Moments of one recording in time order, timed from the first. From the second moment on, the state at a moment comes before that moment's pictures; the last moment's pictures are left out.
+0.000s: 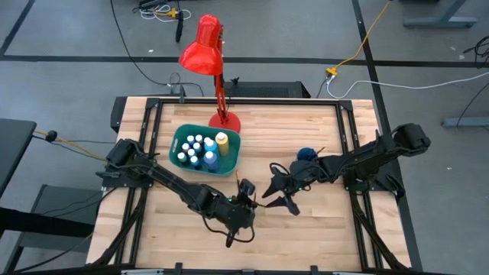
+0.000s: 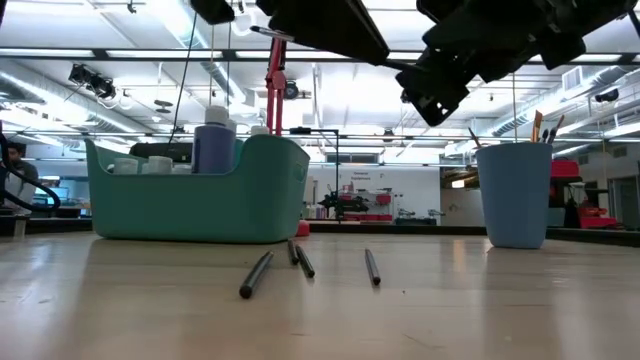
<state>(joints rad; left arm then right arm) -0.46 1.87 1.42 -0.32 -0.55 0.38 0.23 1.44 0.67 0.33 -0.25 0.25</state>
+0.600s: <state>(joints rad) -0.45 1.89 1.42 -0.22 -0.60 0.53 0.23 1.44 0.67 0.36 -0.25 0.28</state>
